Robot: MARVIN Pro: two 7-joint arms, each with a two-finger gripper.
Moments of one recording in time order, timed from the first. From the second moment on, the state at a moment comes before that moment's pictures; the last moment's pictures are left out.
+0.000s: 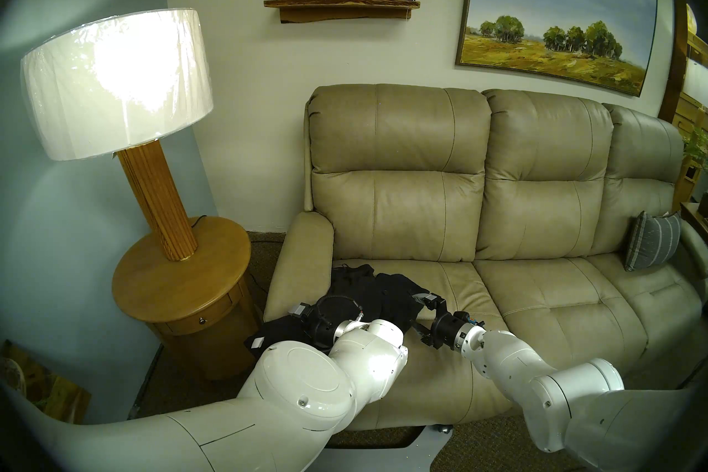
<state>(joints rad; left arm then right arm) 0.91 -2.01 -2.56 -0.10 -1.78 -0.62 -1.14 -1.05 -1.37 1.45 -0.22 1.31 0.68 0.62</state>
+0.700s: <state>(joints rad) 0.91 -2.01 -2.54 -0.10 -1.78 -0.61 -1.13 -1.05 -1.36 1.48 -0.21 1.32 0.69 0.61</state>
